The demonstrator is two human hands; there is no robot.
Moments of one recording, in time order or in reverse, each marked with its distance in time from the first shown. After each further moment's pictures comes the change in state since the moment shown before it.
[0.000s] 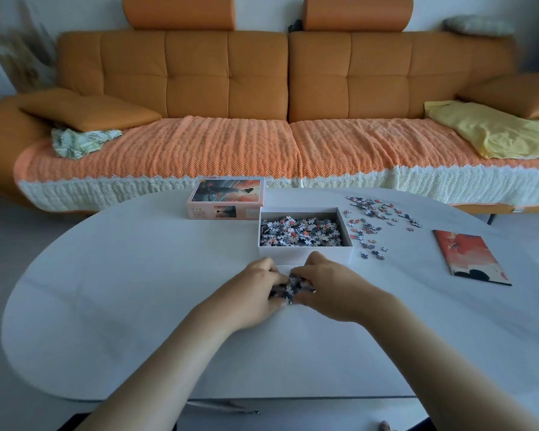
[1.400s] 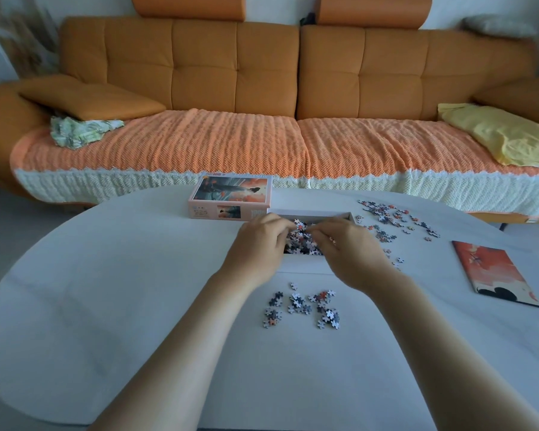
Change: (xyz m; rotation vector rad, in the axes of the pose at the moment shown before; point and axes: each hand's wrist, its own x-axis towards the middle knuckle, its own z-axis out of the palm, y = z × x) left_hand 0.064 -0.018 -0.023 -0.064 0.472 0.006; right_hand 0.047 0.019 -0.029 0.141 0.467 -0.032
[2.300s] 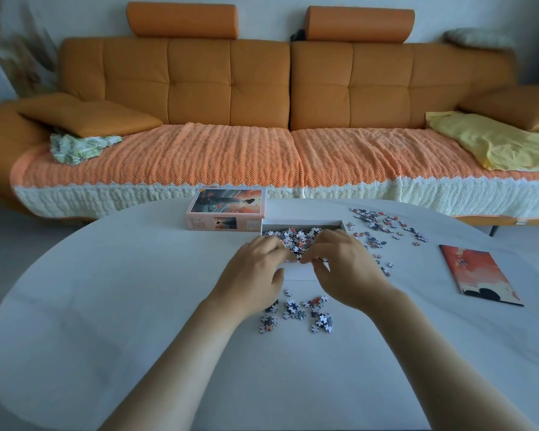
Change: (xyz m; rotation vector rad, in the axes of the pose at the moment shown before) left_hand -0.028 0.006 -0.007 0.215 -0.060 0.232; right_hand -0.017 0.002 -0.002 -0.123 0.068 -0.185
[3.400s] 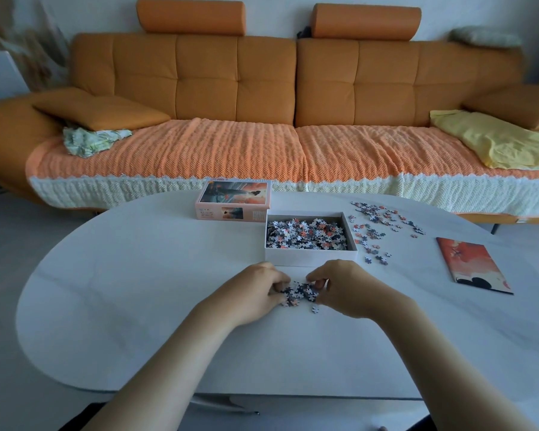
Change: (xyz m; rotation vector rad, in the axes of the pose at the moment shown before) left_hand -0.036 0.015 -0.008 -0.214 -0.405 -0.257; right_hand -0.033 -0.018 -0.006 0.066 -0.544 0.315
